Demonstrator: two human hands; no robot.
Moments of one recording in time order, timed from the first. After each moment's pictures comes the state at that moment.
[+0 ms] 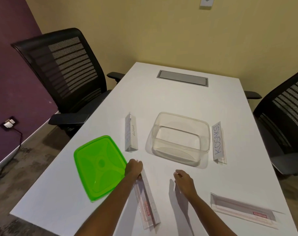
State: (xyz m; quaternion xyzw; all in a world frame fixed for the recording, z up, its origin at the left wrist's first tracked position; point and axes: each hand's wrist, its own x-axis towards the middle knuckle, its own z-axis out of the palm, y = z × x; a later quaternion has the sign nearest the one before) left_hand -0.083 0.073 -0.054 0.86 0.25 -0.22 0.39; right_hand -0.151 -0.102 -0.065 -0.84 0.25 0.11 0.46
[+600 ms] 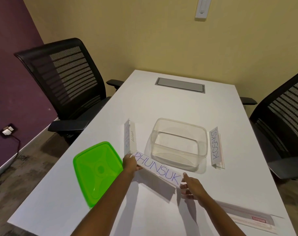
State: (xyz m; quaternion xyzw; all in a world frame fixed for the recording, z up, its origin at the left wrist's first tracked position) left_hand -0.062 0.074 -0.033 0.62 0.33 -0.12 0.70; right_hand -0.154 -0.137 -0.038 -0.71 0.31 0.20 0.60
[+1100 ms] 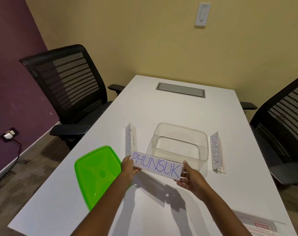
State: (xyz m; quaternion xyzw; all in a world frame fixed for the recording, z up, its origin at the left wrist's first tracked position) left_hand -0.063 0.085 -0.021 0.56 0.34 -0.11 0.75; right_hand -0.135 -0.124 0.005 -0.61 0.26 0.18 0.73
